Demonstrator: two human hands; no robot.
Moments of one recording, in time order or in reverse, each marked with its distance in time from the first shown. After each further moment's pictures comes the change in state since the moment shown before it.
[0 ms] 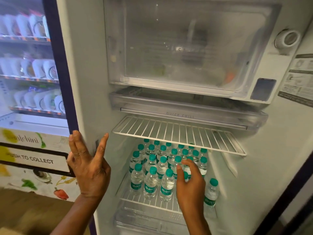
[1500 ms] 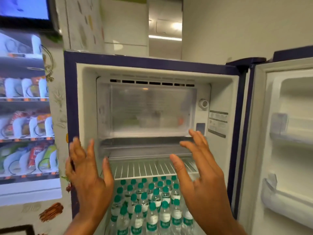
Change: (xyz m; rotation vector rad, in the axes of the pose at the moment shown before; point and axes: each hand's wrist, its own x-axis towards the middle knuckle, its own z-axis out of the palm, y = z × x) left_hand 0.121 0.048 -0.078 -0.572 -0.001 -0.033; right_hand -0.057 -0.247 -0.111 -0.284 0.236 -0.635
